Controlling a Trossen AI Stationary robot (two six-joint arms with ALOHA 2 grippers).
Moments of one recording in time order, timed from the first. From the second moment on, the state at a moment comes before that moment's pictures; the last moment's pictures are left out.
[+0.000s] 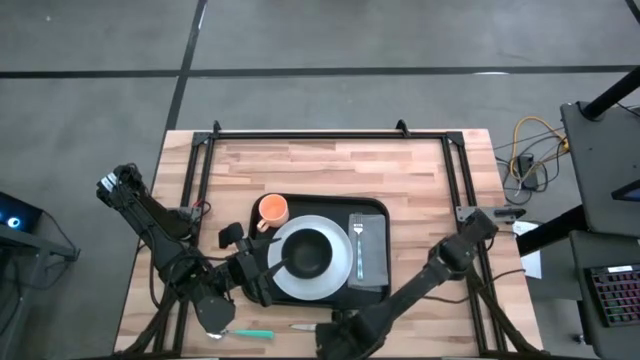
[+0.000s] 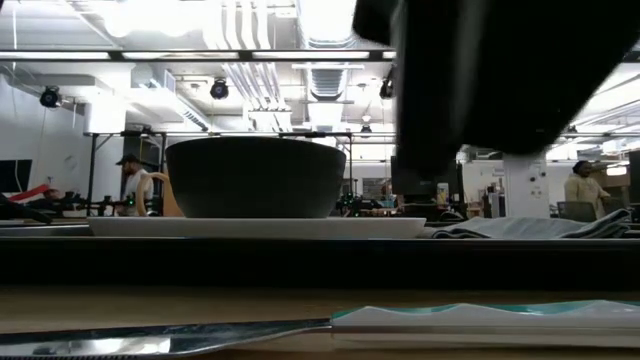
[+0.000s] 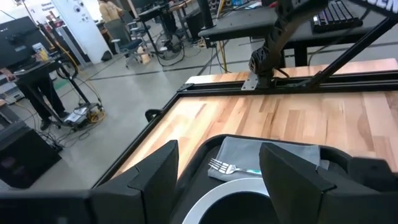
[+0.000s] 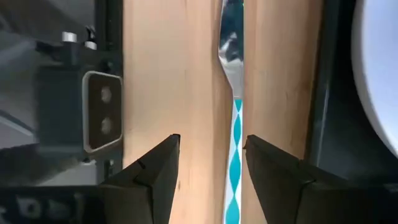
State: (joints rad) left arm -0.79 1.43 1.32 -0.61 -1.23 -0.46; right arm 0.65 2.43 2.19 -1.07 0.15 0.64
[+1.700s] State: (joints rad) left arm -0.82 1.43 1.32 -0.60 -1.20 -0.47; right arm 0.61 2.39 2.24 -1.19 0.11 0.65
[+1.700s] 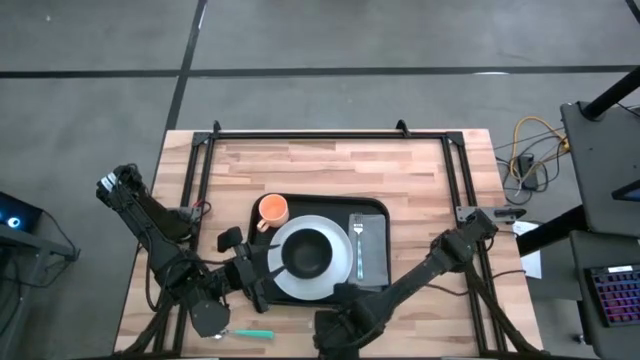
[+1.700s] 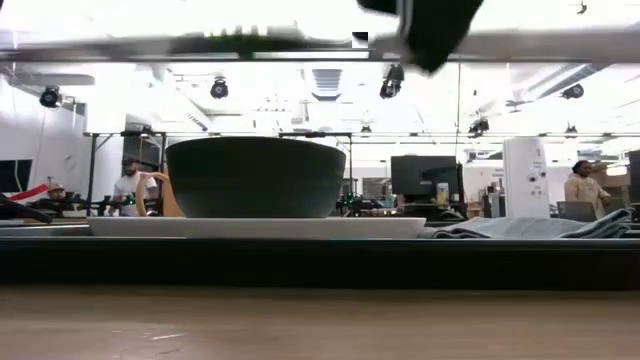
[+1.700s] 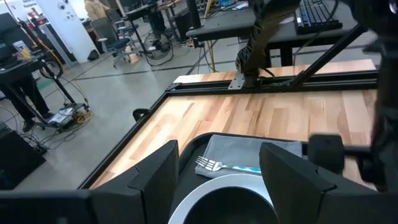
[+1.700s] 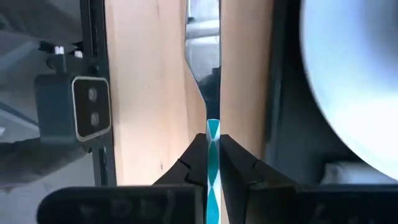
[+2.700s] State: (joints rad) left arm -0.85 1.41 1.33 -0.65 -1.37 -0.47; right arm 0.15 2.11 2.02 -1.56 0.31 1.37
